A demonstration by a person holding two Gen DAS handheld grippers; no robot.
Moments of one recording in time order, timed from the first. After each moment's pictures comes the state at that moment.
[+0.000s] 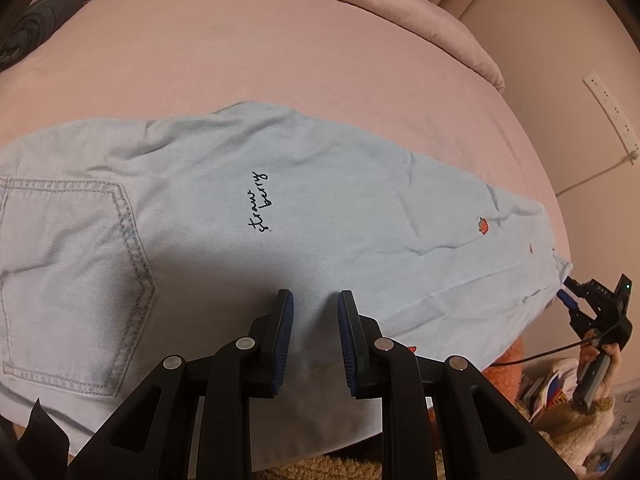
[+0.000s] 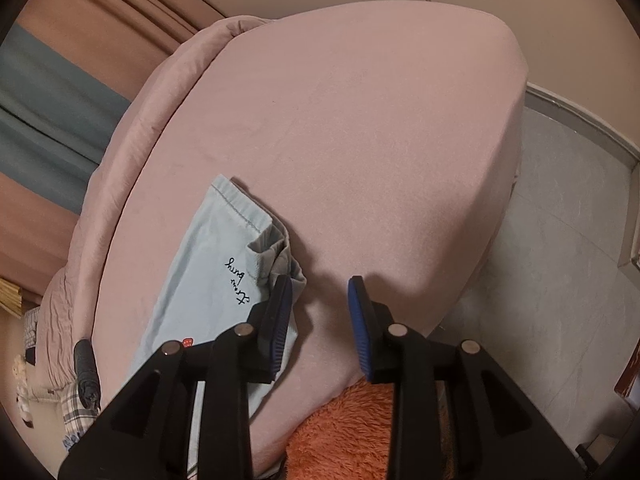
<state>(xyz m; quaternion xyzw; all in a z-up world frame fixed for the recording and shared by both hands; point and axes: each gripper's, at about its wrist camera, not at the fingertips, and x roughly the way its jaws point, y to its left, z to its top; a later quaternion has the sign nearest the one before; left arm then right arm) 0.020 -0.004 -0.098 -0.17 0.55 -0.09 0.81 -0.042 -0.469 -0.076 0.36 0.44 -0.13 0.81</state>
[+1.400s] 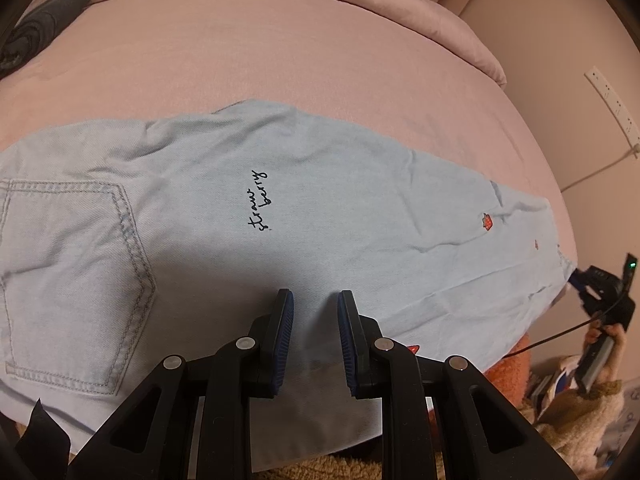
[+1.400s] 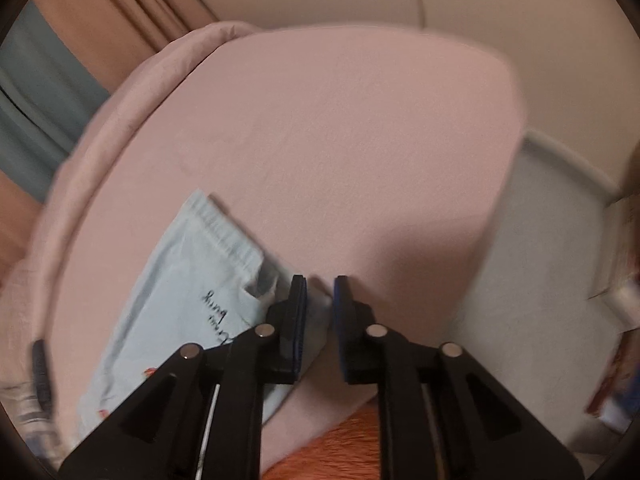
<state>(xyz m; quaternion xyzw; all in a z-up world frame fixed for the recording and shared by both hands) 0.017 -0.007 -0.098 -0.15 0.55 -0.09 0.82 -0.012 -0.463 -0.069 0.26 0.44 -0.20 0.84</state>
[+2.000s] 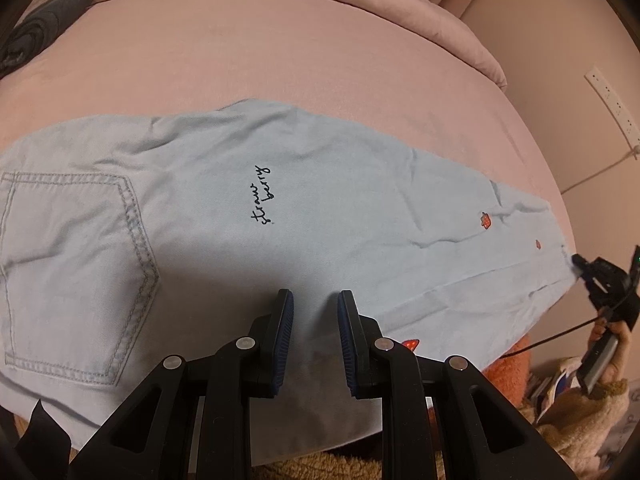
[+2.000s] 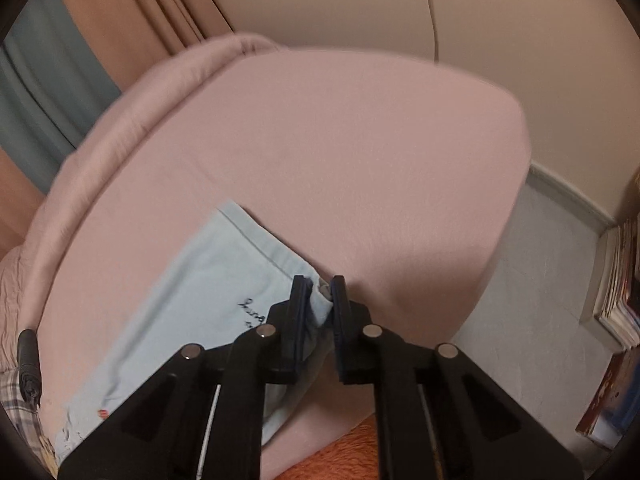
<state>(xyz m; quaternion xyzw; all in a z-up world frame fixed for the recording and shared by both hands) 0.010 -0.004 -0.097 -0.16 0.55 -0.08 0.82 -0.015 -0.451 -0.048 0.24 0.41 -0.18 0.86</state>
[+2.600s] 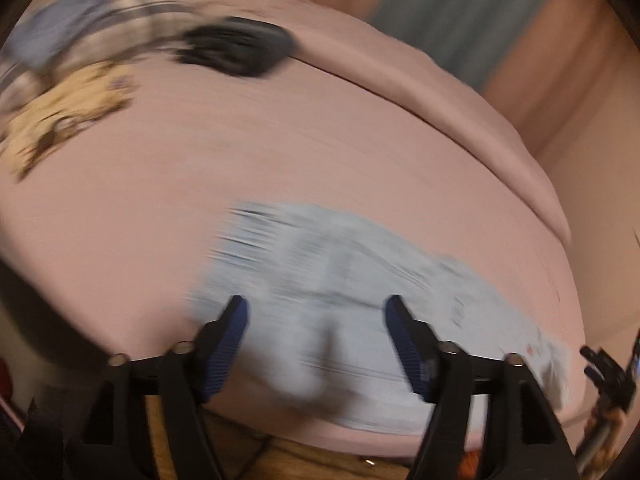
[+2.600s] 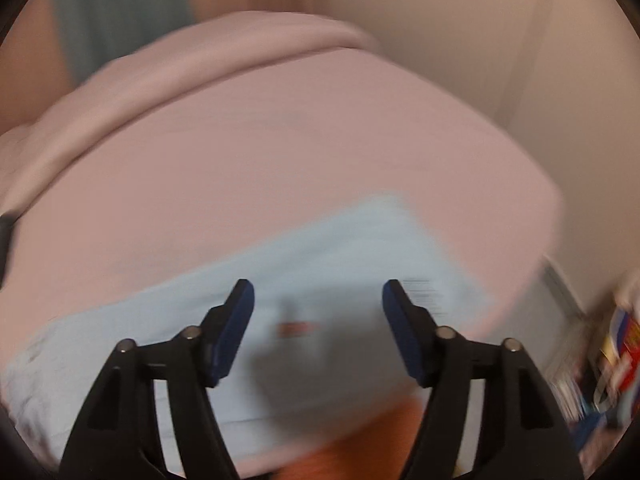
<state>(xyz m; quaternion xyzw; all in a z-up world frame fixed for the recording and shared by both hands) -0.102 0.192 -0.035 -0.28 0.40 0.15 0.86 0.001 -0.301 -0.002 0.06 0.46 -0.08 0.88</state>
